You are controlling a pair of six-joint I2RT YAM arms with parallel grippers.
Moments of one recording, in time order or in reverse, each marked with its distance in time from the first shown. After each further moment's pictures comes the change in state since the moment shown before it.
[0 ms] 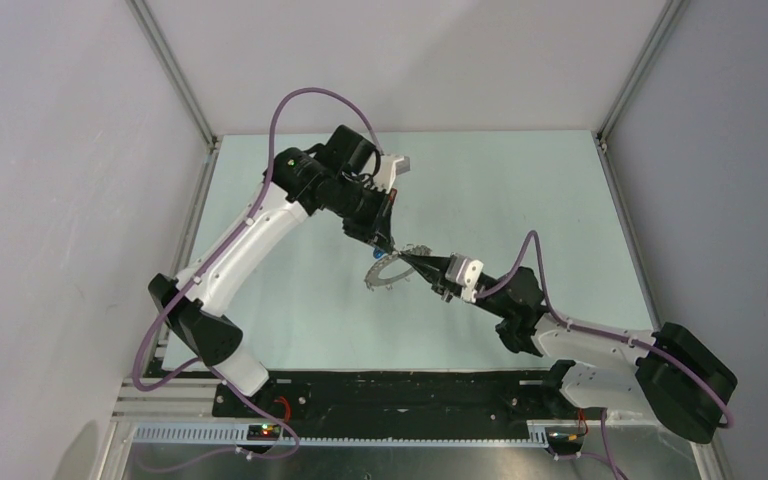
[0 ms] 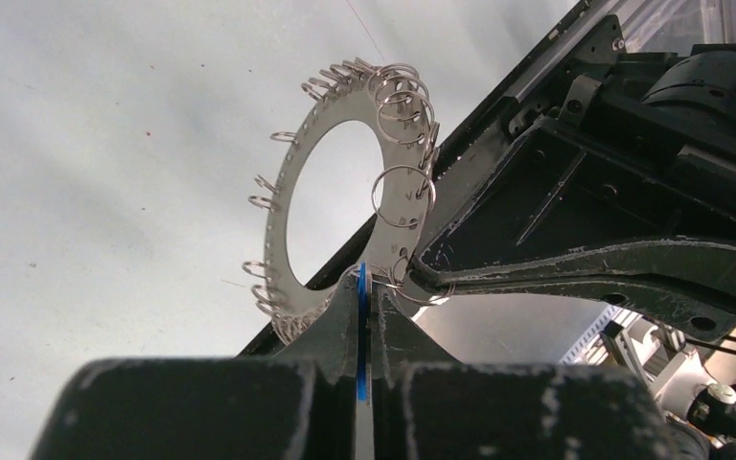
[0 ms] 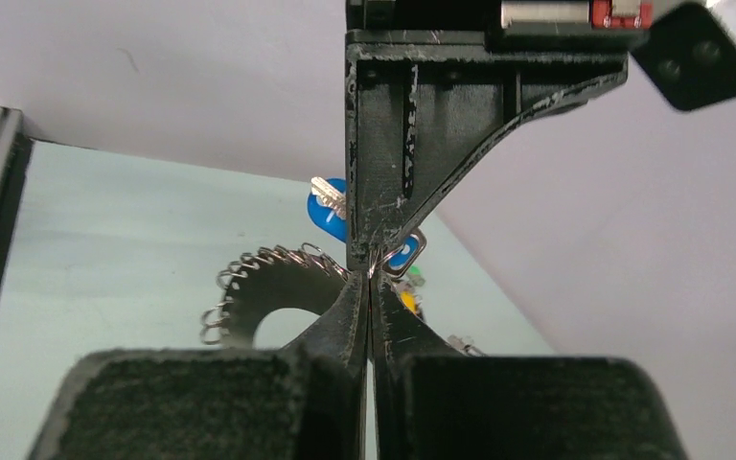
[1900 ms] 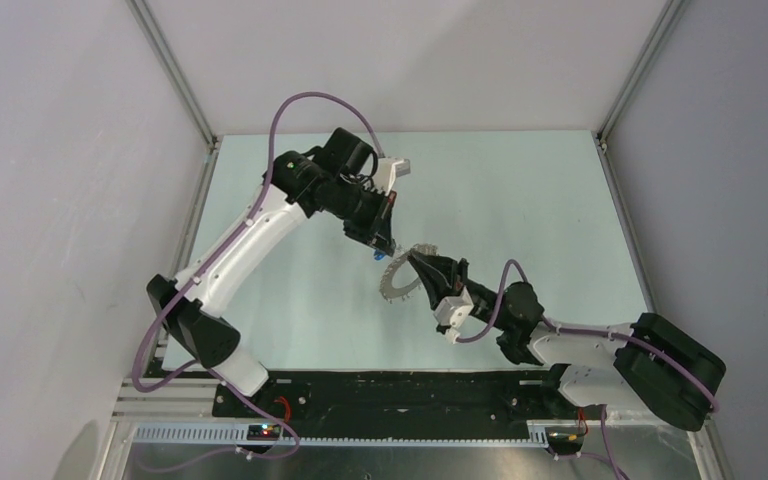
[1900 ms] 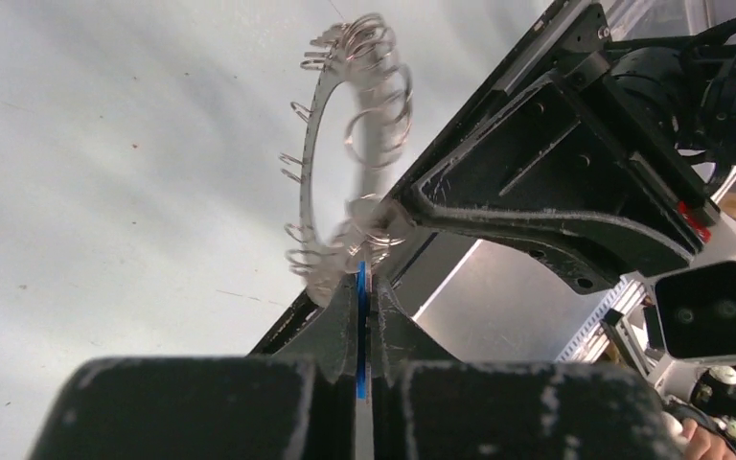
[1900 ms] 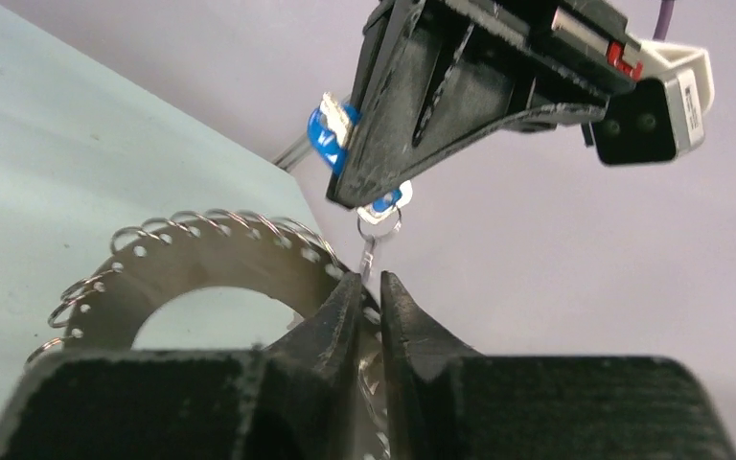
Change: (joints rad) left arm 0.015 -0.013 -0.056 0.040 0.076 0.037; right arm 0.026 0.072 -0.125 0.202 0.053 -0.556
